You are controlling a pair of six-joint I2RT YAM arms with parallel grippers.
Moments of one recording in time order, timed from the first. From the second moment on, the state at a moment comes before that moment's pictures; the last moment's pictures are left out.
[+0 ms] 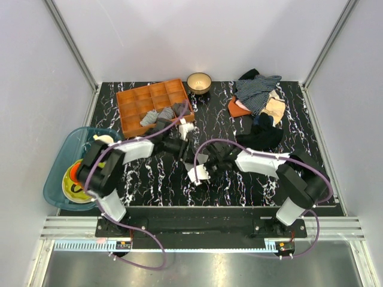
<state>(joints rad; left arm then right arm) -0.49 1.82 0.96 -0.07 0.94 -0.22 0.79 1.65 0.87 -0.29 -0.36 -1.27</state>
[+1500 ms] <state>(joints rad) -1.10 1.49 0.65 0.01 0.03 0.50 0.69 2.21 1.59 -1.26 -0.72 -1.06</state>
